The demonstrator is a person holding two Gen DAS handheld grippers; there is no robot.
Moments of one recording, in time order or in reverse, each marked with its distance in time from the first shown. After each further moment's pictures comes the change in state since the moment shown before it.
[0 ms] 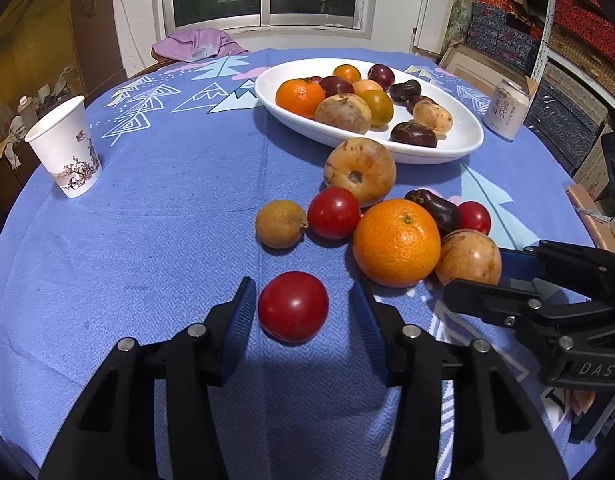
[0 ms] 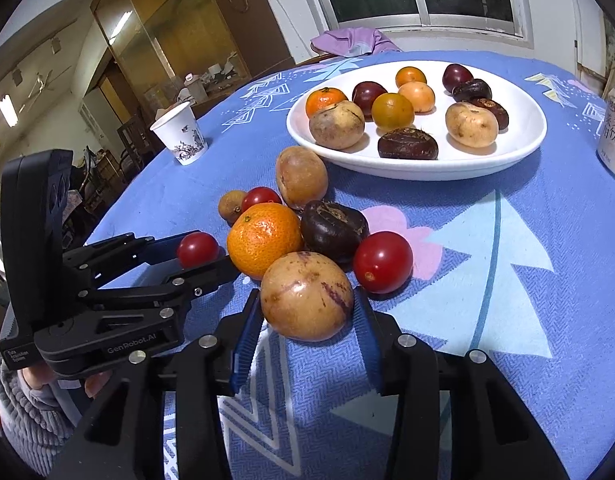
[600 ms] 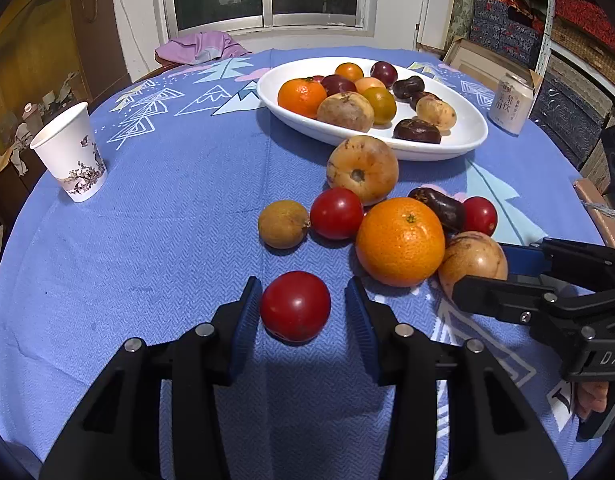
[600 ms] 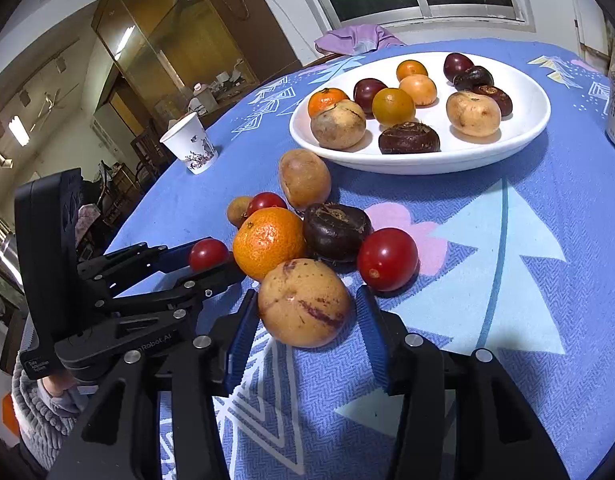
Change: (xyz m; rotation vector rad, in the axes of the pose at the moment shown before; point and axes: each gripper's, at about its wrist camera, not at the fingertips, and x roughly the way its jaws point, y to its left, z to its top) left arm 0.001 -0.004 0.000 0.021 0.001 0.033; right arm -0.001 -0.005 0.000 0.030 -0.007 0.051
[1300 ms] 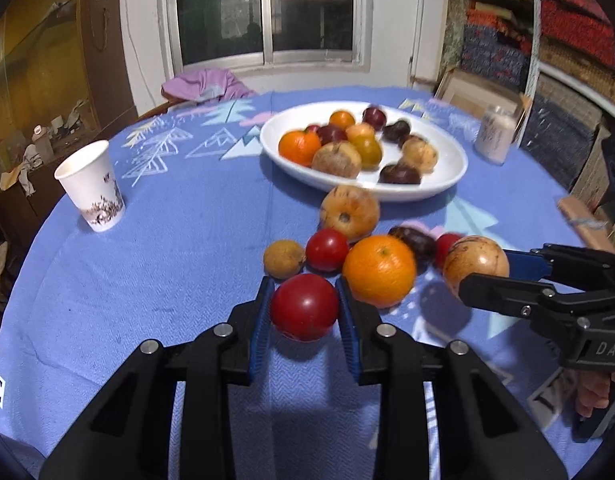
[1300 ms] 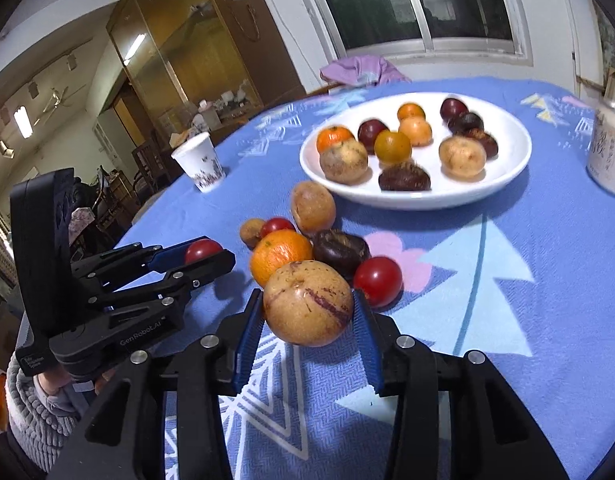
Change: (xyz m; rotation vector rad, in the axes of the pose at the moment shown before) left arm -0.041 -0.001 -0.001 0.000 -0.166 -0.012; right arm -0.040 0.015 -0.002 -0.071 -0.148 -0.030
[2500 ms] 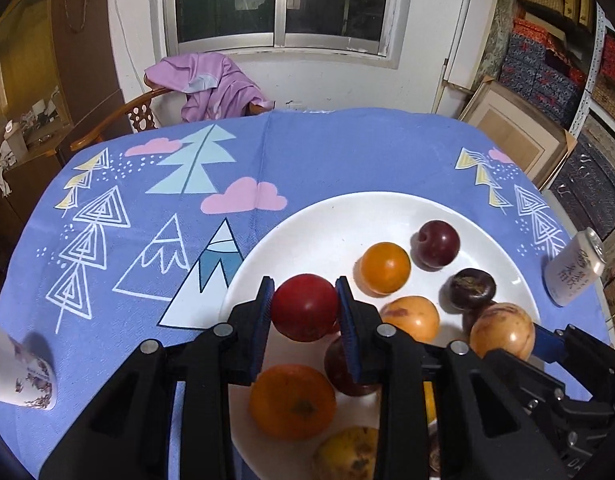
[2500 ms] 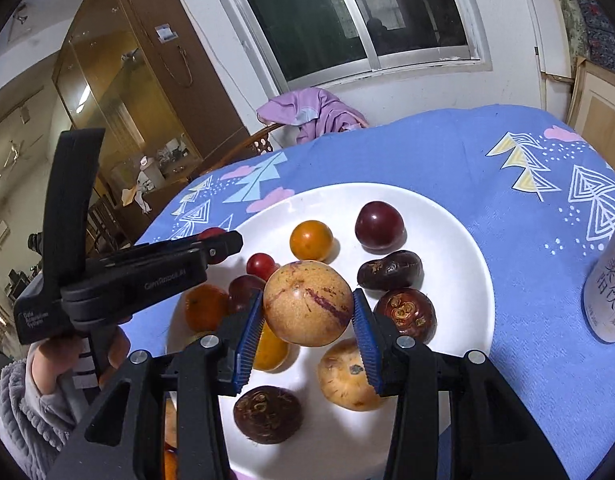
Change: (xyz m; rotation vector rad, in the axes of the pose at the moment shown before) left arm 0.186 0.008 0.192 -0.095 0.127 0.019; right arm 0.086 -0.108 0.131 0.120 -0.037 -0.128
